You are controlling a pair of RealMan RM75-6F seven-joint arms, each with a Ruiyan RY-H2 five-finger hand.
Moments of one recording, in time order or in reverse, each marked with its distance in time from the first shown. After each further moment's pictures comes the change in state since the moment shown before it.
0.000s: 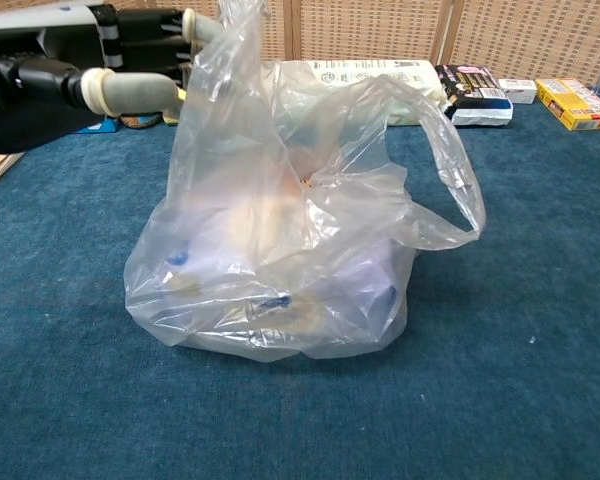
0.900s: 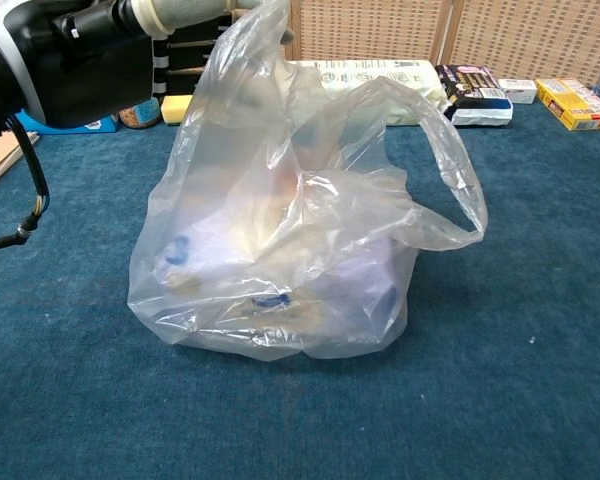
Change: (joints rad) left arm -0.066 -0.053 -0.071 0.000 -0.094 -0.043 -0.051; right arm -0.004 0.004 -0.002 0.007 -0.003 0.009 0.016
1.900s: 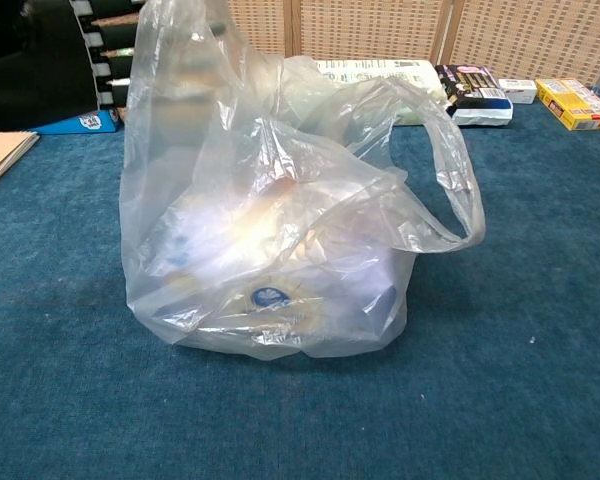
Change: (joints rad) left arm -0.005 0.141 0.085 0.073 0.114 -0.004 -0.666; right arm 0.002 0.004 0.001 -0.010 -0.009 0.003 -0.005
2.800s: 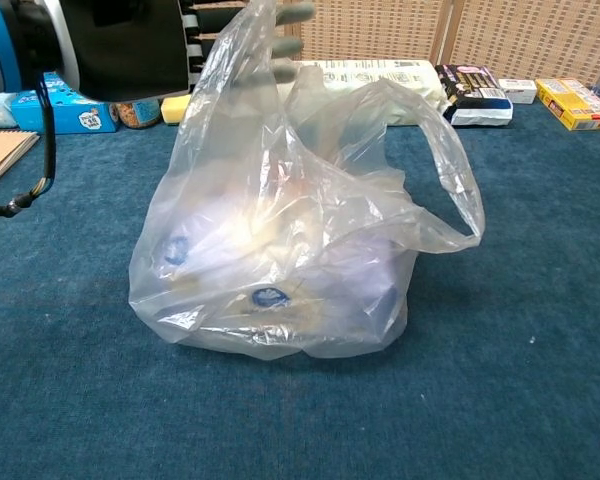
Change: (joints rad) left arm -0.129 -0.041 -0.157 -0.083 -0.249 -0.227 0.012; right arm -0.006 -0.001 -0.002 0.029 -0.017 0.023 0.045
